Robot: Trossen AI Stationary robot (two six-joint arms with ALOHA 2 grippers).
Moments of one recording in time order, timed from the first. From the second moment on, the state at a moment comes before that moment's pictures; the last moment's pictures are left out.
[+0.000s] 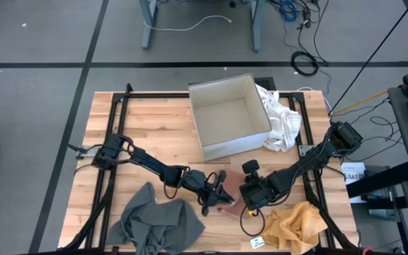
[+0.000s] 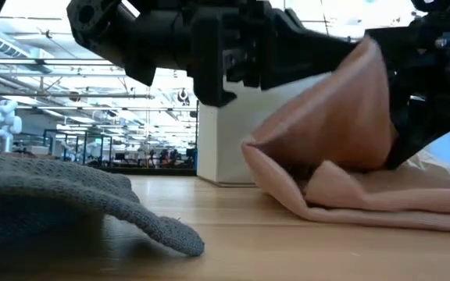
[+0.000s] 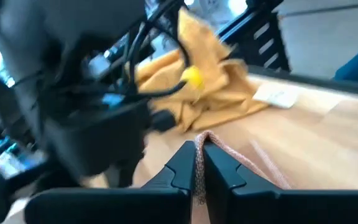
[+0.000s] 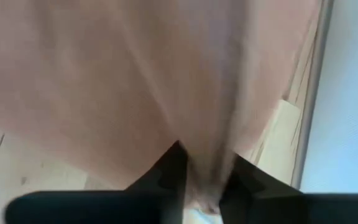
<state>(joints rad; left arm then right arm) -0.28 2.08 1.10 0.81 0.15 0.57 0.54 1.65 0.95 -0.70 0.44 0.13</state>
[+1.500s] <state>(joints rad) -0.30 2.19 1.27 0.55 -0.01 0.45 0.67 1.64 1.09 -0.88 0.46 0.46</state>
